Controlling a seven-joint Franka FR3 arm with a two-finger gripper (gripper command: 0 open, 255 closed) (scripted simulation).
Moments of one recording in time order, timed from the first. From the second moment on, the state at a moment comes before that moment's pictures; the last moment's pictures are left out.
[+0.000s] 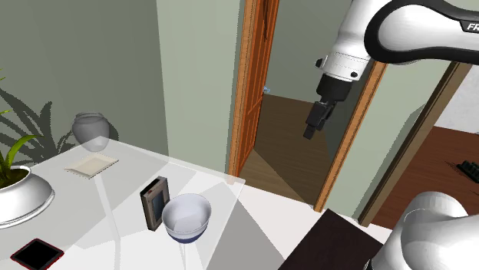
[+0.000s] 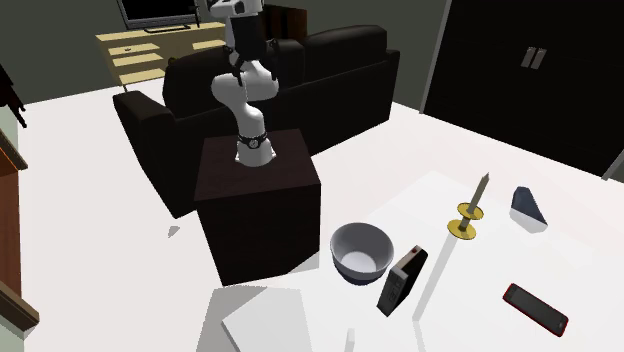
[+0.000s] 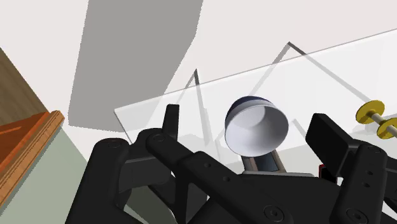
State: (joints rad) arm 0.01 -0.79 0.04 -2.33 0.09 1.63 -0.10
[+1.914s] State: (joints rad) arm 0.07 0.06 0.14 -2.26 0.22 2.42 -0.09
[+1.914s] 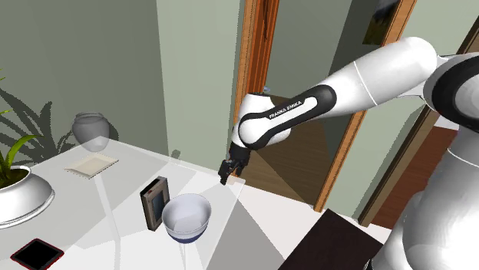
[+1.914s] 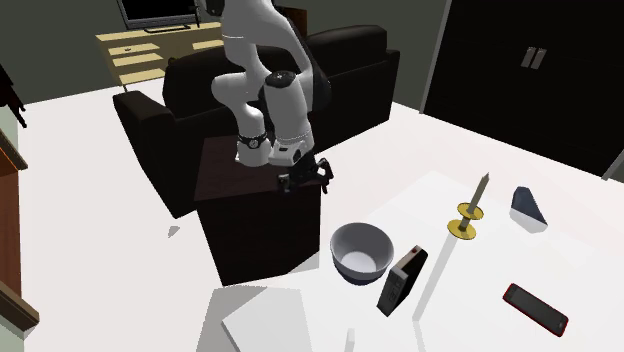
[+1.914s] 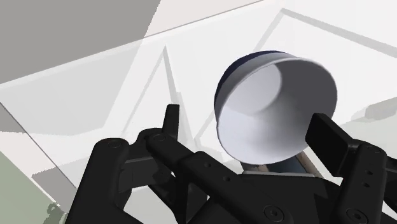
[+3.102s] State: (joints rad) arm 0.12 0.65 0.16 -1.84 0.22 2.59 -0.09
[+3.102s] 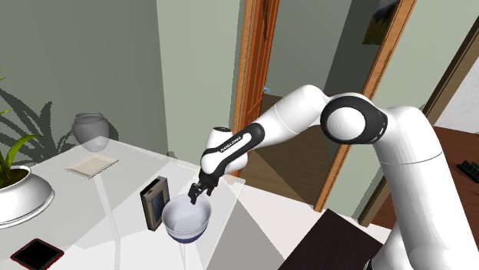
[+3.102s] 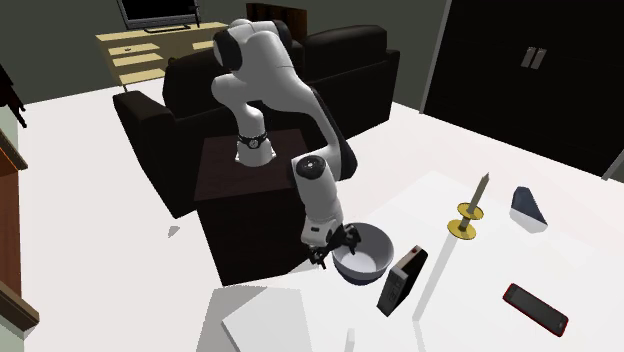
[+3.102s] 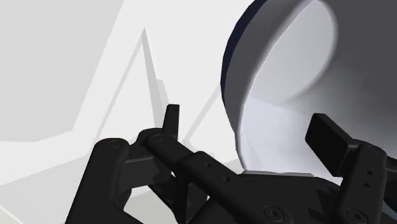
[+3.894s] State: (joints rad) arm 0.12 0.69 0.16 -1.84 0.22 2.62 -0.09
